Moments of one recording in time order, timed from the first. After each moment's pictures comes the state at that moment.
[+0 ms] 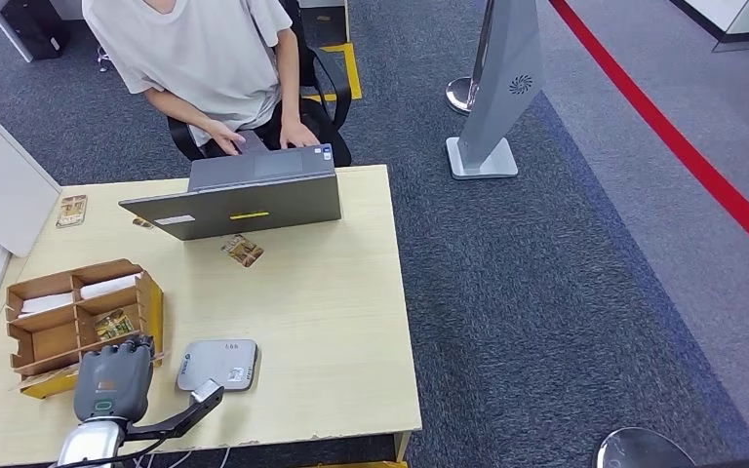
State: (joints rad) left arm 0.00 0.31 -0.33 -1.46 -1.50 0.28 0.36; right arm -0.02 -0.01 0.91 -0.10 -1.04 -0.02 -0.10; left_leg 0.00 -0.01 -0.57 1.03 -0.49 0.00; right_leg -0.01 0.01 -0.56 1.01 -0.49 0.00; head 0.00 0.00
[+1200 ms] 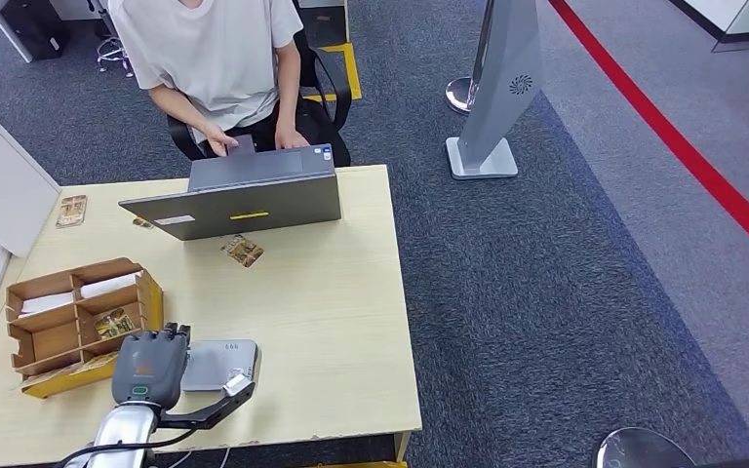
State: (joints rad) left arm -0.08 0.29 -0.47 -1.45 -1.50 0.21 0.37; right arm -0.03 0.00 0.92 -0.10 -1.04 -0.02 -0.10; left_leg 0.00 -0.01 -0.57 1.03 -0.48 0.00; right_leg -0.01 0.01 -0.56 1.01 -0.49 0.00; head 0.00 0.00
